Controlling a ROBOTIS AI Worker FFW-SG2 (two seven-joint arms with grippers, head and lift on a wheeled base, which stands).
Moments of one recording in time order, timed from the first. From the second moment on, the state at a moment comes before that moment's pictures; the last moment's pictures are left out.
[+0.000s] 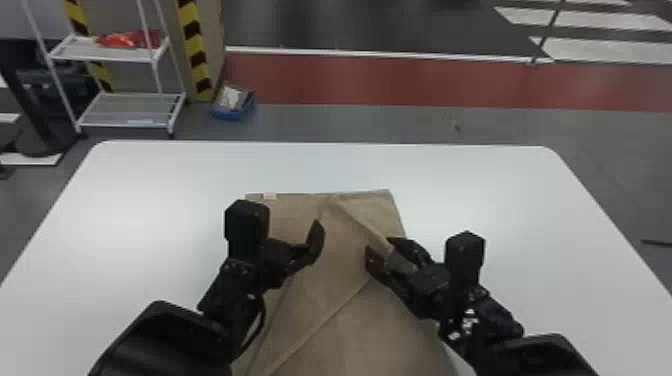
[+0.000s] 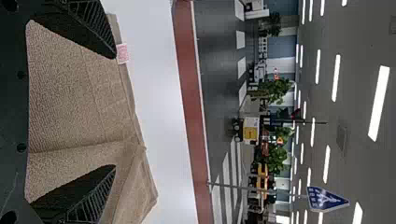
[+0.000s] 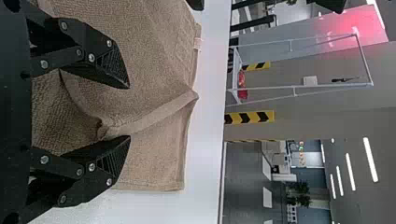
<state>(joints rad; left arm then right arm) 0.06 0.08 -0.34 -1.70 0.06 0.29 0.05 0.15 -0.08 0.06 -1.64 -0.03 0.23 0.41</state>
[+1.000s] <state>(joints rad) -0.13 0.07 -0.29 -1.41 0.09 0.15 0.09 0.22 -0.09 0.02 -1.80 0.00 0.29 0.41</state>
